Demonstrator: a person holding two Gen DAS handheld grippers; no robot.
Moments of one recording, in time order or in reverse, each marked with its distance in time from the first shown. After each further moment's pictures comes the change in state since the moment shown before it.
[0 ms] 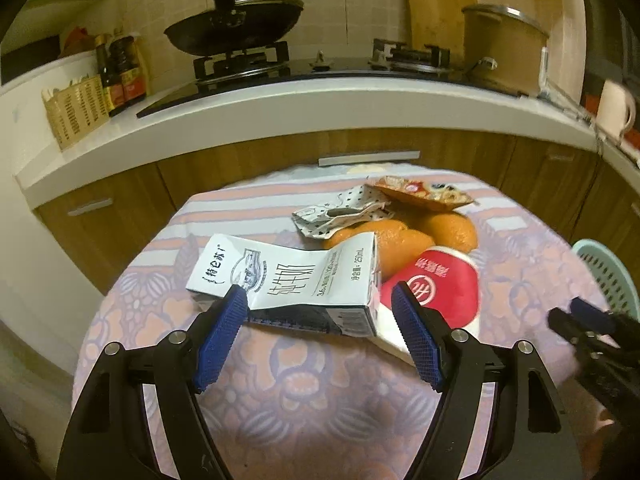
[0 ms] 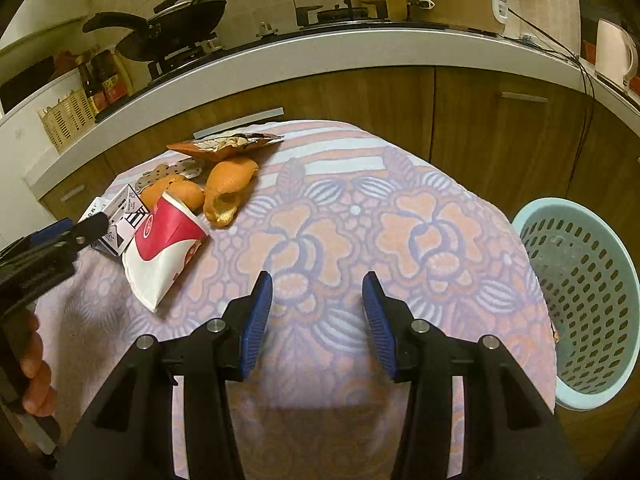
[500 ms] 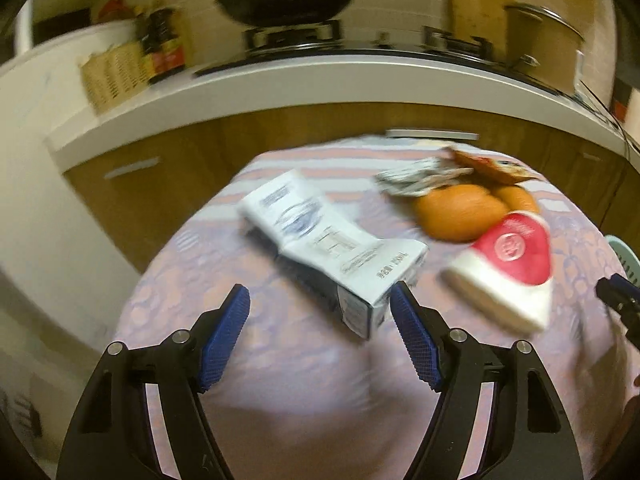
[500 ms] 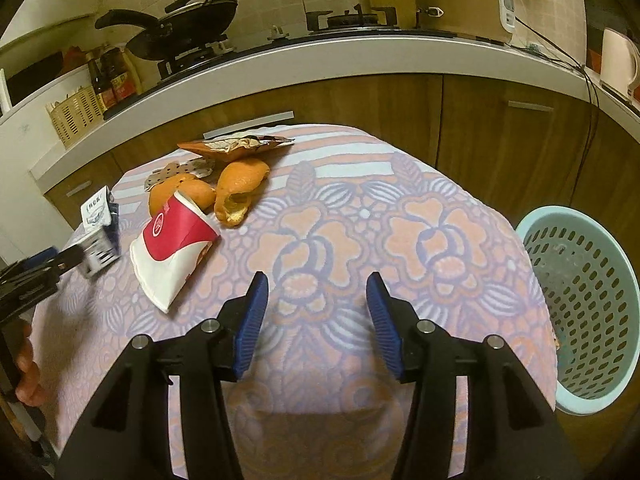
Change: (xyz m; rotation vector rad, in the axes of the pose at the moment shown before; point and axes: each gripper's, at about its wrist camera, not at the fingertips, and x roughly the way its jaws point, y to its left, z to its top) left arm -0.012 0.075 -0.030 -0.093 0.058 0.070; right arm -0.004 0.005 -0.002 -0.025 -0.019 0.012
